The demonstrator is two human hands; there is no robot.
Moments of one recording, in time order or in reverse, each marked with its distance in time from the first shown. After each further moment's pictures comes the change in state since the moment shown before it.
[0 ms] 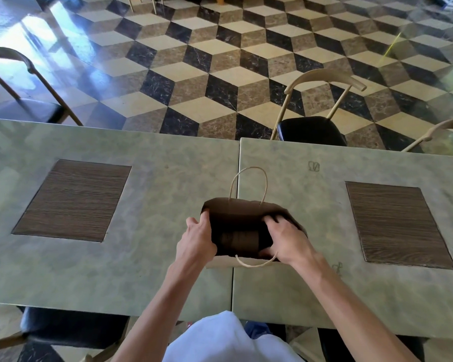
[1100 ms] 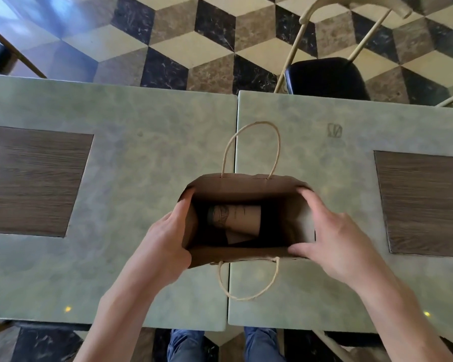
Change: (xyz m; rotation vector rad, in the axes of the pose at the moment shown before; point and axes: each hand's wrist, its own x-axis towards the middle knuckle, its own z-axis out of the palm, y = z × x) left_hand 0.057 -0.008 -0.017 -0.143 -0.212 0.041; right_hand 0.017 0.025 -0.048 0.152 -0.017 0.165
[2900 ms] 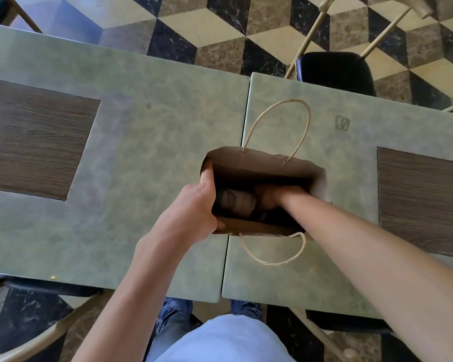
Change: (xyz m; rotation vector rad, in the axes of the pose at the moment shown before) left_hand 0.004 0.019 0.009 0.023 -0.118 -0.039; right_hand 0.130 -0.034 0.090 -0.370 -0.606 -0.091
